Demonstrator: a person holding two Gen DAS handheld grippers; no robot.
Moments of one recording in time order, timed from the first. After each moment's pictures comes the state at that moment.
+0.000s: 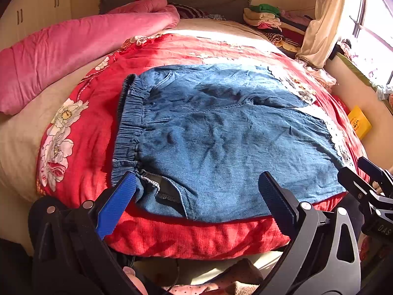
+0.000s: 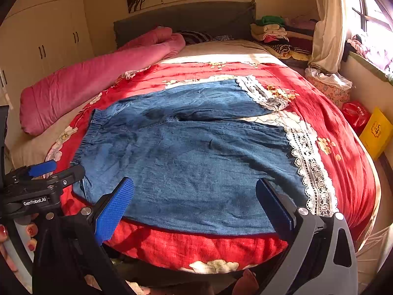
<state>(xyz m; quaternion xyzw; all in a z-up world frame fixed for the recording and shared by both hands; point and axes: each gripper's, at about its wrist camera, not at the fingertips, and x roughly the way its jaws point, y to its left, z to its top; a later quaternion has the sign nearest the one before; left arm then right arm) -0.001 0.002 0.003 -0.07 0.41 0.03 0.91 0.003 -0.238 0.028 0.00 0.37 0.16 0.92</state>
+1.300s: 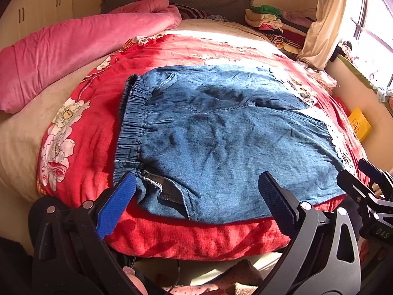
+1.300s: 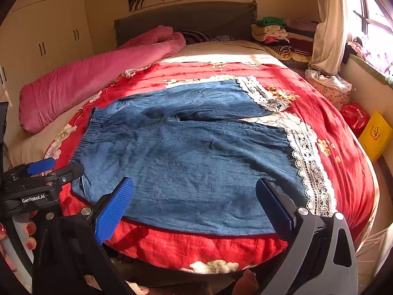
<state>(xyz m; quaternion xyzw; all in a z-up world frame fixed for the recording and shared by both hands) -0.002 0.003 0.006 -0.07 0.41 0.03 0.91 0.002 -0.236 0.028 0.00 0.37 0.16 0.92</state>
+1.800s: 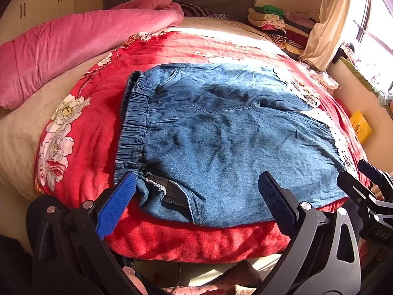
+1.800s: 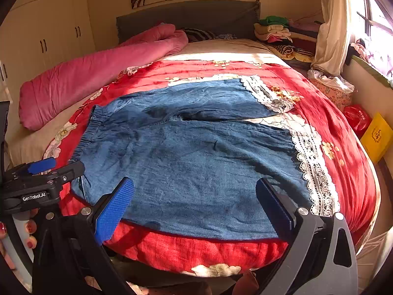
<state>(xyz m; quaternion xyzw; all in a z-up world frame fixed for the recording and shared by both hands) 0.004 0.012 -0.001 -0.08 0.42 0.04 0.90 0.011 -0.227 0.025 -0.01 0.37 0.17 0.91</state>
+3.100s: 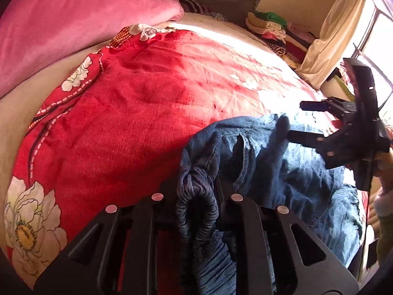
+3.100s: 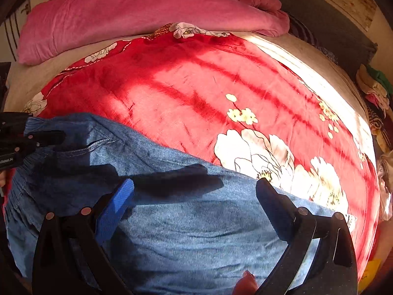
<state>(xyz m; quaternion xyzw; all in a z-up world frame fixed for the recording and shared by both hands) 0.195 0.170 -0.046 -0.15 0.41 -0.05 0.90 0.327 -0.026 -0.018 -0.27 0.42 0.37 0.79</state>
